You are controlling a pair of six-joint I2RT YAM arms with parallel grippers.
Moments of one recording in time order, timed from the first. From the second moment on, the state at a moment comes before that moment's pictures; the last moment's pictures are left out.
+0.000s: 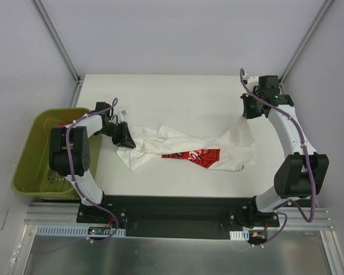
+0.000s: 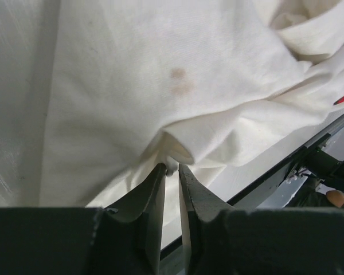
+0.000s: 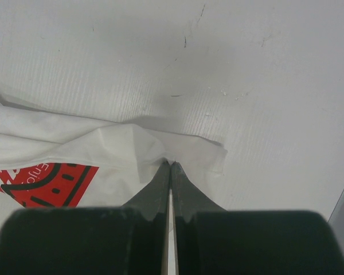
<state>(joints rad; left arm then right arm) 0.02 1.79 1.04 -0.63 0.68 -0.19 0.06 1.55 1.41 -0.77 -0.13 -0.24</state>
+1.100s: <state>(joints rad) 0.02 1.73 0.98 -0.65 0.60 -0.20 0.07 1.57 1.41 -0.76 -0.13 -0.25</state>
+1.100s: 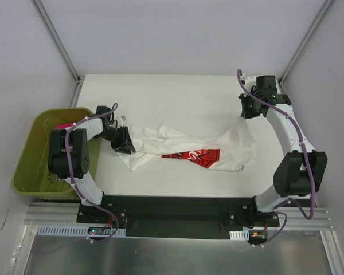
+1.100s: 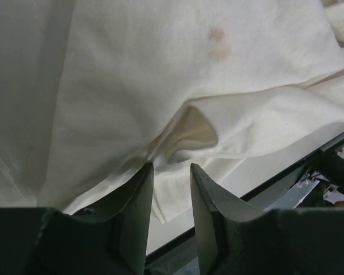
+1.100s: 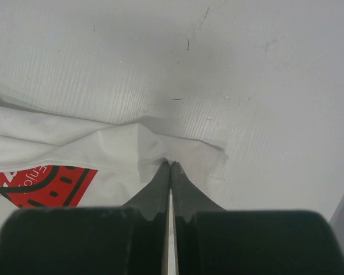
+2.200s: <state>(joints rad) -0.04 1.80 1.06 -0.65 0.68 -0.19 0.07 1.58 1.41 -0.75 -0.11 -0.26</state>
